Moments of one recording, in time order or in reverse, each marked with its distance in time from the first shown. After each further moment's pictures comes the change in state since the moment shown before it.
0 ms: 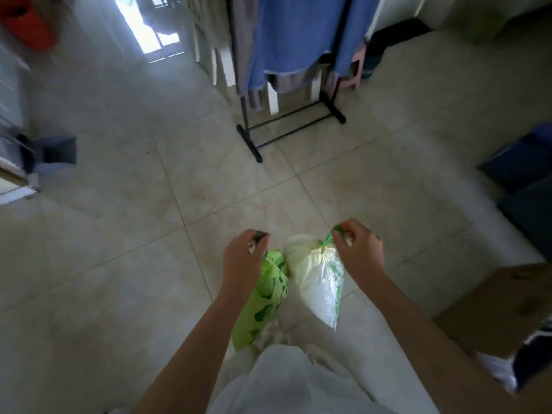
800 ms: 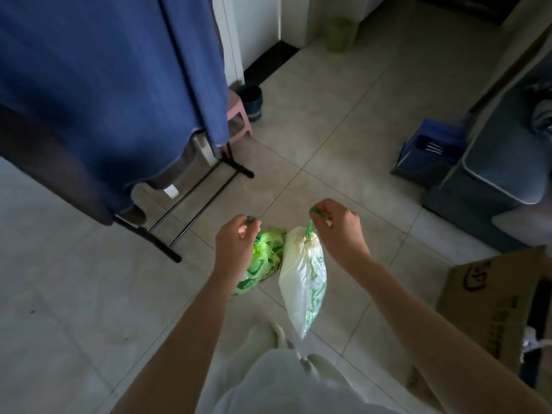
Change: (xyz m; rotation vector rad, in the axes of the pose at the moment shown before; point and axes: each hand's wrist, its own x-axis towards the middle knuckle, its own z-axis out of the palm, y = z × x) left_hand 0.384 0.299 0.298 -0.054 -0.312 0.277; right_hand 0.440 0.114 -0.186 0.073 0.240 0.128
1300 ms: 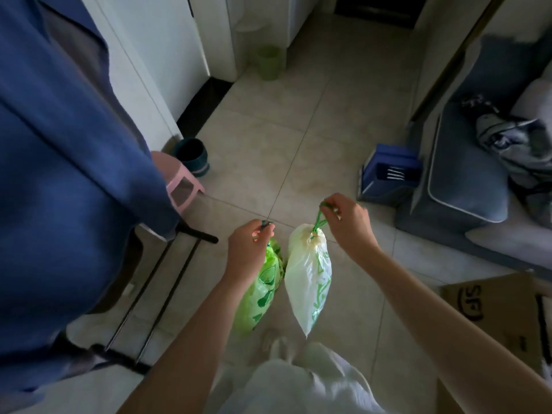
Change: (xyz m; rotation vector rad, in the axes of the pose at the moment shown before) left_hand 0.329 0.122 0.141 0.053 -0.304 0.197; right_hand 0.330 0.063 -0.069 -0.089 0.246 0.173
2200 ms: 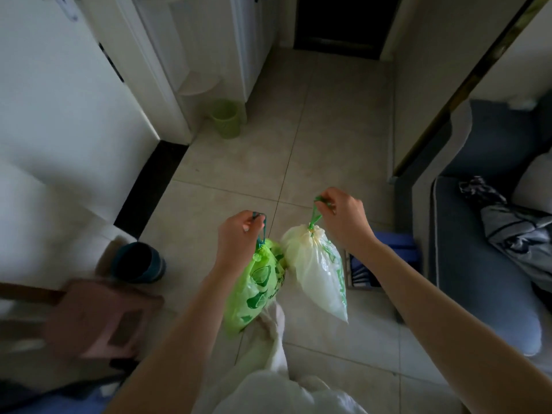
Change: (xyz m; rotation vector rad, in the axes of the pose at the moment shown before) left_hand 0.592 0.163 0.161 0.066 -0.072 0.084; right_hand 0.596 0.099 -0.059 -0.031 0.055 0.037
